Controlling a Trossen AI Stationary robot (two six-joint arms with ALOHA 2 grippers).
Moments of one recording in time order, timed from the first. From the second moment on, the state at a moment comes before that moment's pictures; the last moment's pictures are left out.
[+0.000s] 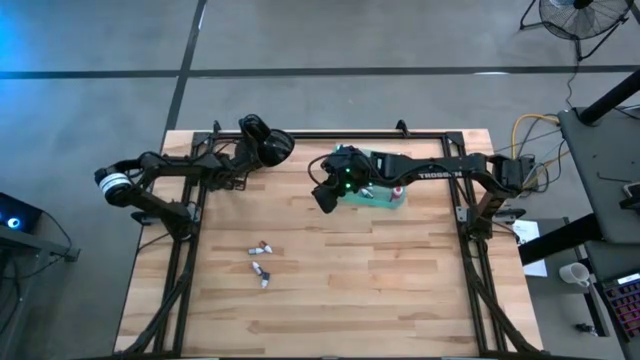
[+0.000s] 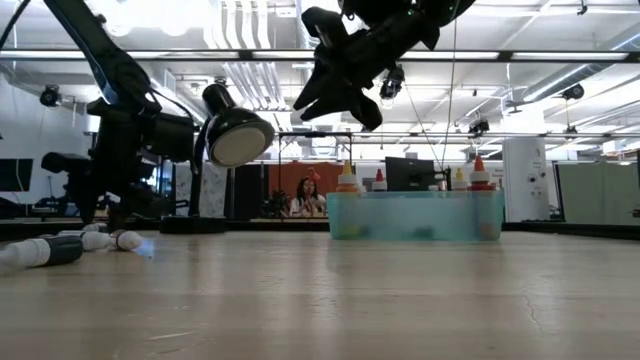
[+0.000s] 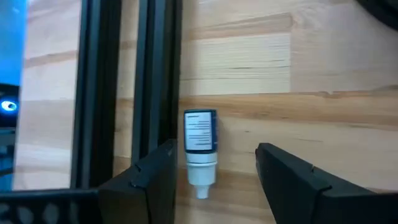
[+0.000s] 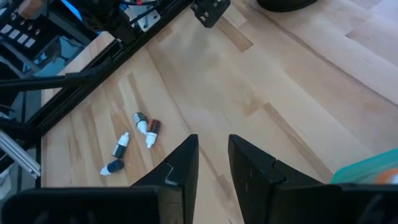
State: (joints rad) left arm 0.71 1.39 0.56 -0.70 -0.59 -0.82; right arm -0.17 1.74 1.31 -0.23 -0.11 0.60
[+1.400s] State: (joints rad) left arm 0.80 1.35 0.50 -0.60 -0.51 -0.99; right arm -0.17 1.74 1.31 -0.22 -0.10 0.62
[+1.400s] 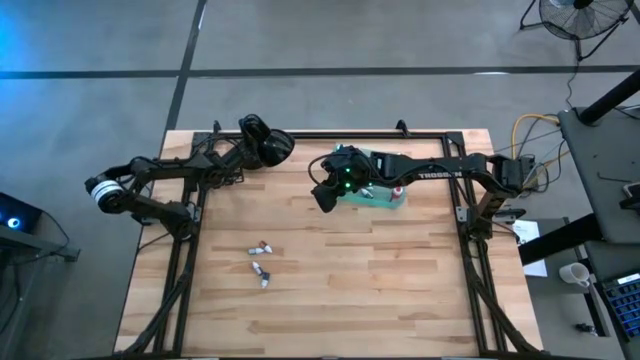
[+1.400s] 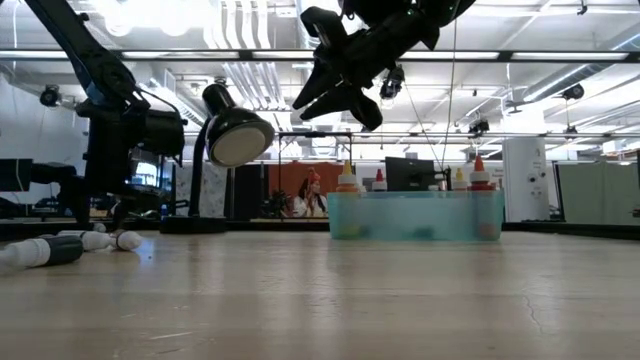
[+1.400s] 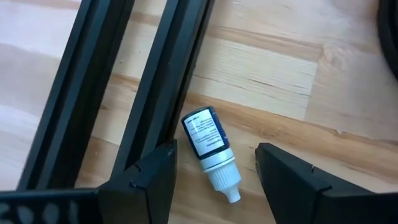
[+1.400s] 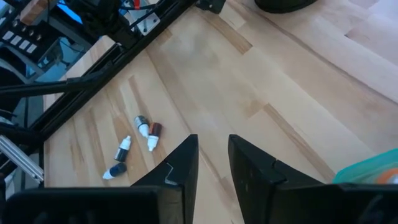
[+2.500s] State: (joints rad) left arm 0.80 1.34 0.49 -0.53 -0.48 -0.86; right arm -0.17 1.74 1.30 -0.24 -0.10 0.58
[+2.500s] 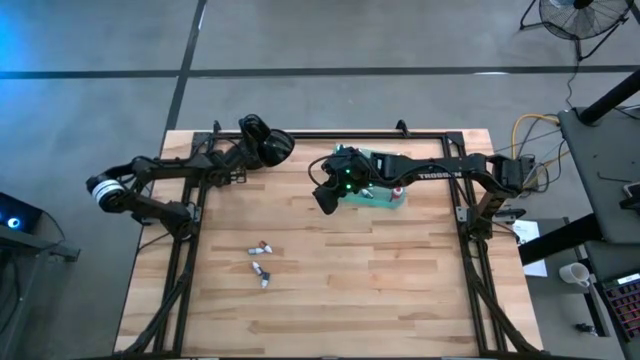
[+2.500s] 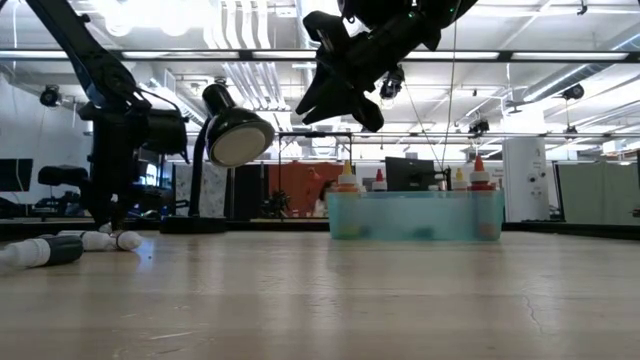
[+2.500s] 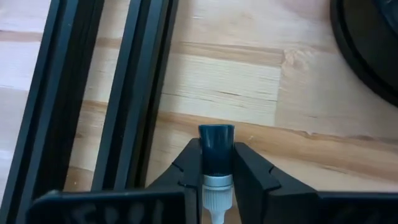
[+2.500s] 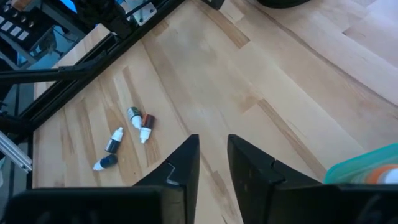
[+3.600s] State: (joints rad) left arm 0.16 1.07 0.59 0.20 -0.16 -0.68; right arm -0.12 1.41 1.30 -0.37 0.37 0.29
